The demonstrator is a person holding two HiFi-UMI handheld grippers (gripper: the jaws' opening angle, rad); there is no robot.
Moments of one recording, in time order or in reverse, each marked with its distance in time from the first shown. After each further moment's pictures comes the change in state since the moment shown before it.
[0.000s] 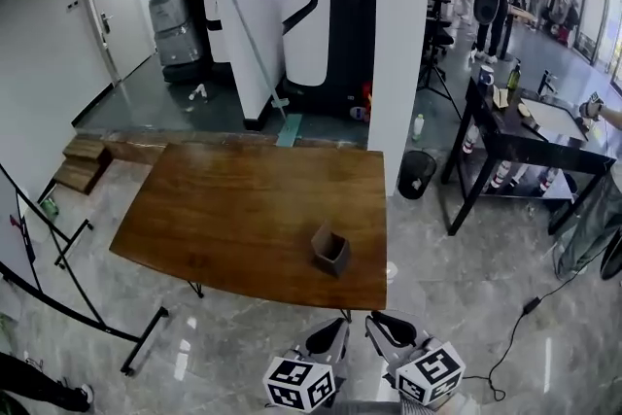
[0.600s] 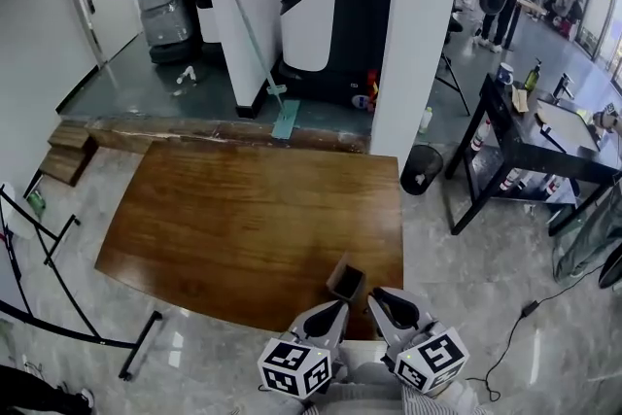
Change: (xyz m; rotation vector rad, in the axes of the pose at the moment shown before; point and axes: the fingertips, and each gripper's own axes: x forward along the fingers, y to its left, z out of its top) left arm 0.093 0.102 0.078 -0.006 0.045 -0.058; right arm 0.139 -0.074 0.060 0.005 -0.031 -0.062
